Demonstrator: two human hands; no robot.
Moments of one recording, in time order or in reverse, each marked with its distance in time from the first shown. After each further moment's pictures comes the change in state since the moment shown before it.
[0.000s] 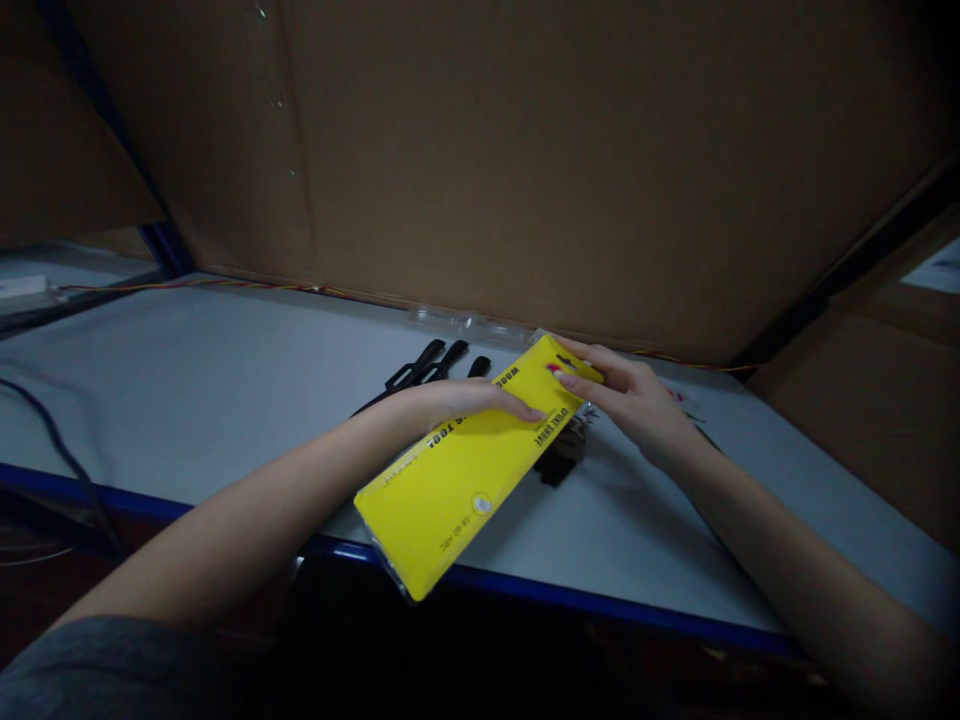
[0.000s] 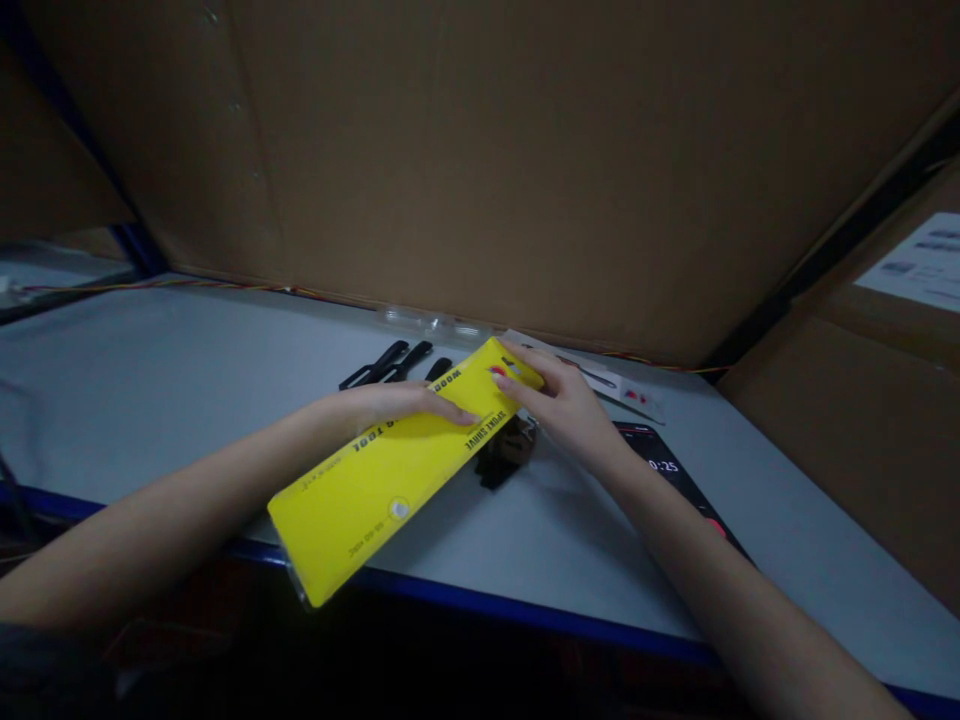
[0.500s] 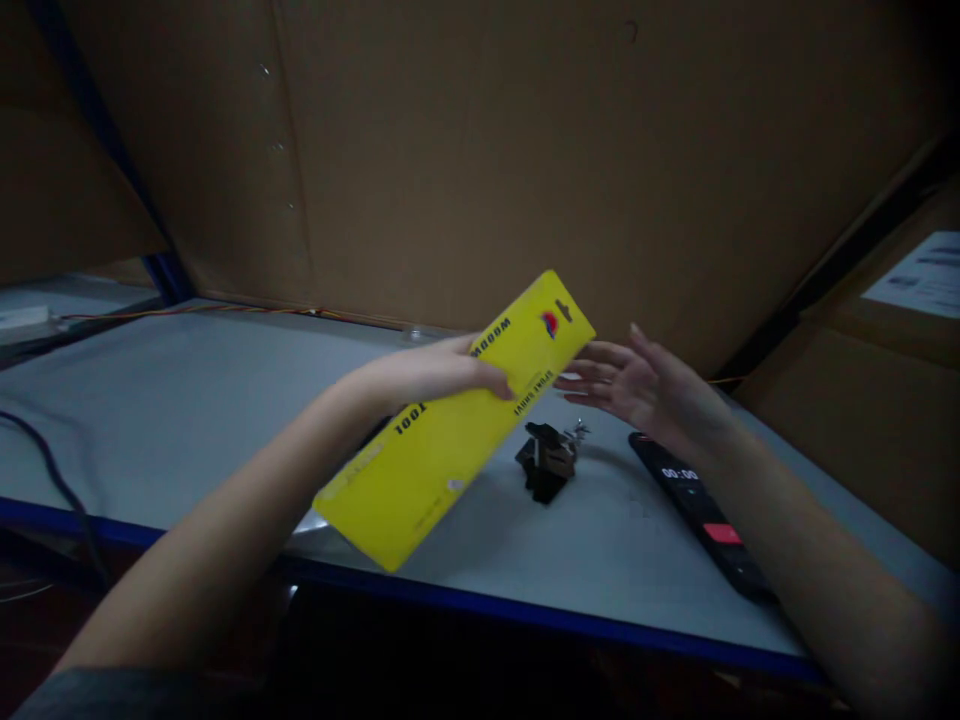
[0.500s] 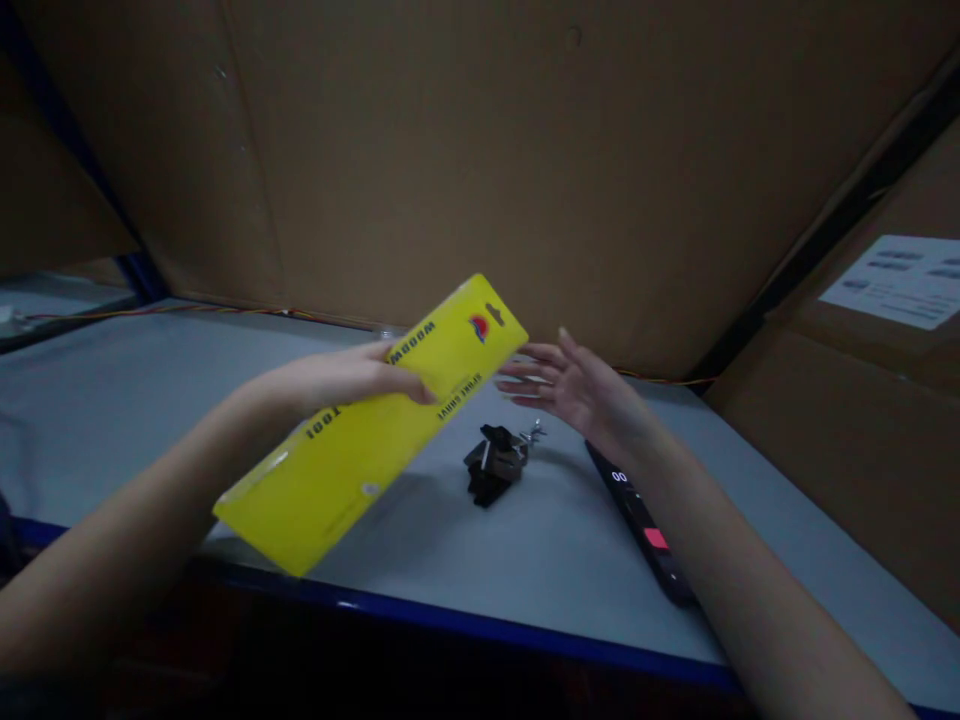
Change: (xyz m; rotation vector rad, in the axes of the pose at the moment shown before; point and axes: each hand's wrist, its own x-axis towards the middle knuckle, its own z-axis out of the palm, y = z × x) left_hand -0.051 0.053 0.013 0.581 0.343 0.164; right_hand 0.008 -0.011 -0.036 0.371 -0.156 0.185
